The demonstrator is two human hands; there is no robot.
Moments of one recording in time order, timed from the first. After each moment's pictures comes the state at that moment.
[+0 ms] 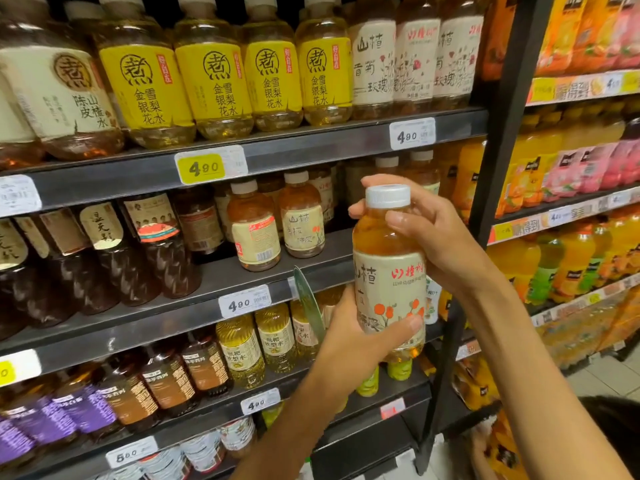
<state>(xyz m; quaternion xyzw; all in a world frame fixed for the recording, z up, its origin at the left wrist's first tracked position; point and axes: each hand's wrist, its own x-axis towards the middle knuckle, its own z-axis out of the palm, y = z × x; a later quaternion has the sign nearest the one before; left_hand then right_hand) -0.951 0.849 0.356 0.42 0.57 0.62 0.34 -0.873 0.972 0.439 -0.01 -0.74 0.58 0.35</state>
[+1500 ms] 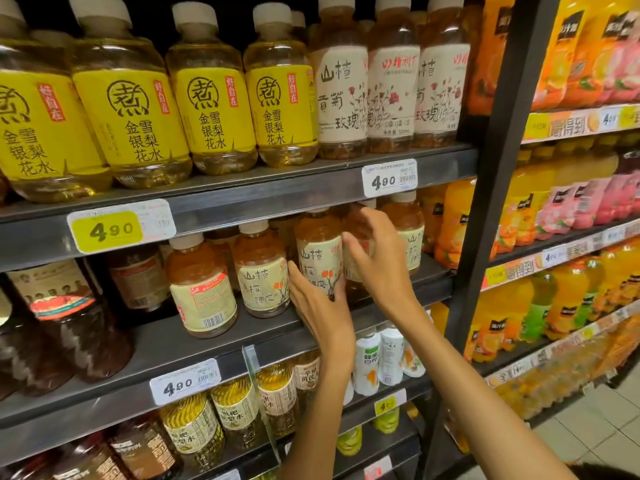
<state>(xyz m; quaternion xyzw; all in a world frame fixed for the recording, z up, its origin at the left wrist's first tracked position) -1.013 1.035 0.338 0.23 0.73 0.64 -0.05 -0.968 1.093 0.400 -0.21 -0.79 0.25 0.52</state>
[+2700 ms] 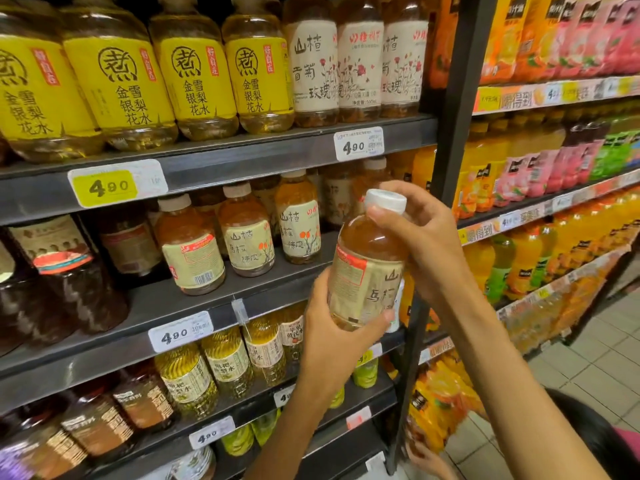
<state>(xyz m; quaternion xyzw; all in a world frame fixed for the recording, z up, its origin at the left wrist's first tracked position) -0.942 0.921 0.347 0.44 0.59 0.64 0.20 -0.858 1.029 0.424 -0.15 -0.64 0.56 0.50</state>
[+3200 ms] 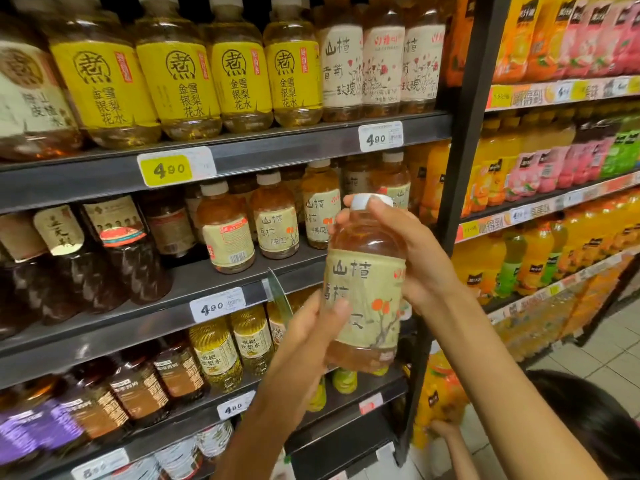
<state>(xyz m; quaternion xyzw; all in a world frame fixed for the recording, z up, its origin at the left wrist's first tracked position) -0.946 0.824 0.369 0.37 0.48 0.67 0.43 -0.871 0.965 0.429 0.00 -0.53 0.79 0.32</state>
